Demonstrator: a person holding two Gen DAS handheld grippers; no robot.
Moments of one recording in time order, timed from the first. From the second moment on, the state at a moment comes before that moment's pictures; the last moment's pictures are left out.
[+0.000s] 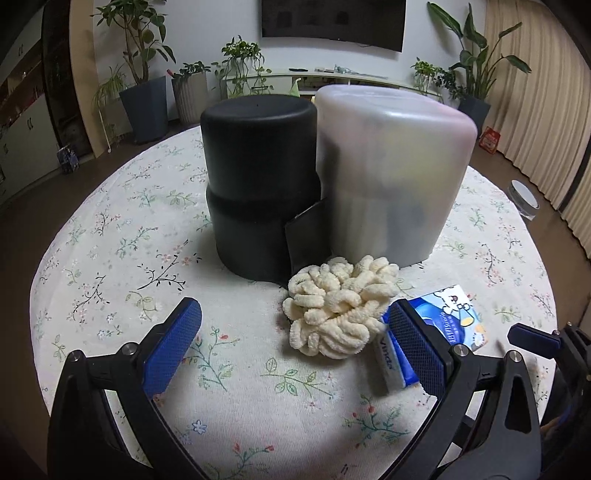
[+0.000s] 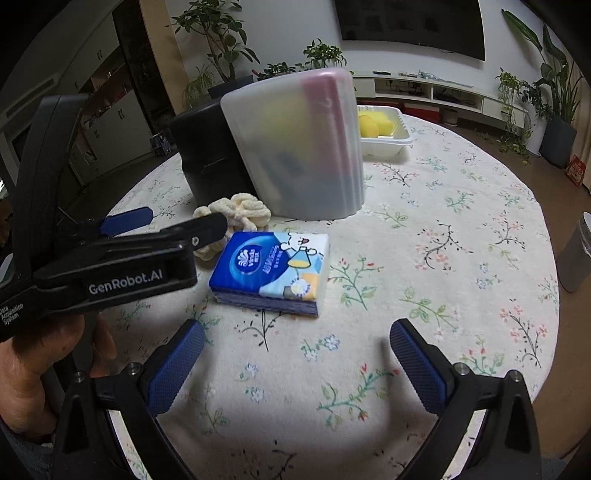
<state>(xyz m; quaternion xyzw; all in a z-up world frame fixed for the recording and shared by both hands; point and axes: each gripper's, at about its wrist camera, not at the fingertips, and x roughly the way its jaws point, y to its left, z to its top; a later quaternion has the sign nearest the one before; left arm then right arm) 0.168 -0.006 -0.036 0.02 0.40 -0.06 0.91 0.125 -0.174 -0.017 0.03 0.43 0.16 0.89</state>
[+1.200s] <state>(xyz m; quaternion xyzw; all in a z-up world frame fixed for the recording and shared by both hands) 0.183 0.013 -0.050 0.00 0.42 -0.04 0.91 0.157 -0.146 -0.027 0.02 0.45 0.15 0.88</state>
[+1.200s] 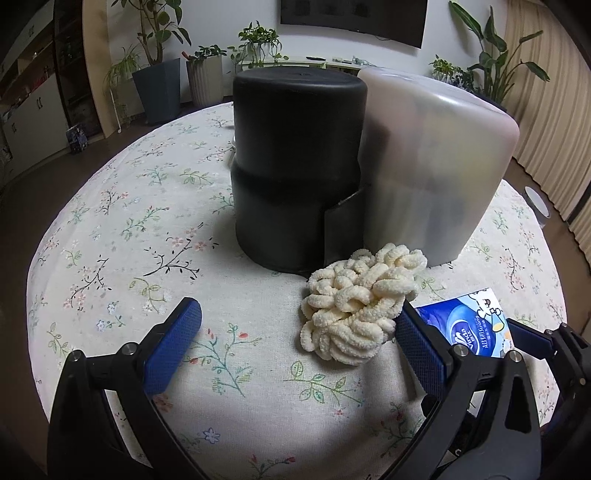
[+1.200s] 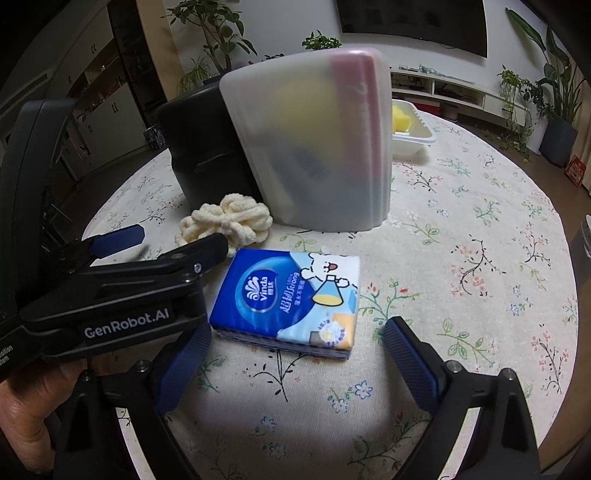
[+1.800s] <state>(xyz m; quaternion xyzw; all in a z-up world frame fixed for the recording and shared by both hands) 0.192 0.010 -0.055 0.01 0.44 -0.04 0.90 0.158 -0.142 -0.026 0.00 0.45 0.15 0.88</state>
